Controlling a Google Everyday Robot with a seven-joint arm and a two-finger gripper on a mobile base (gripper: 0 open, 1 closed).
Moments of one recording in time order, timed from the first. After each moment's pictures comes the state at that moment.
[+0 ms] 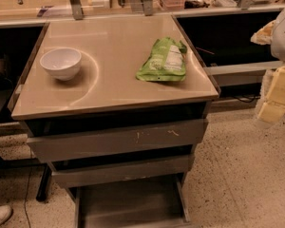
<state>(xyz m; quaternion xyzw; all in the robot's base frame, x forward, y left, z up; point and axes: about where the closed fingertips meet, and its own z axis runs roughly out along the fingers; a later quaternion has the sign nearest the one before) 0.439 -0.215 0.981 -0.60 0.78 -0.04 0.17</state>
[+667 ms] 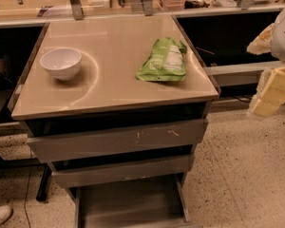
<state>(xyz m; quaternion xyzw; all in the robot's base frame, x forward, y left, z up) 0.439 -0.215 0.981 -0.60 0.78 -0.04 0.17</state>
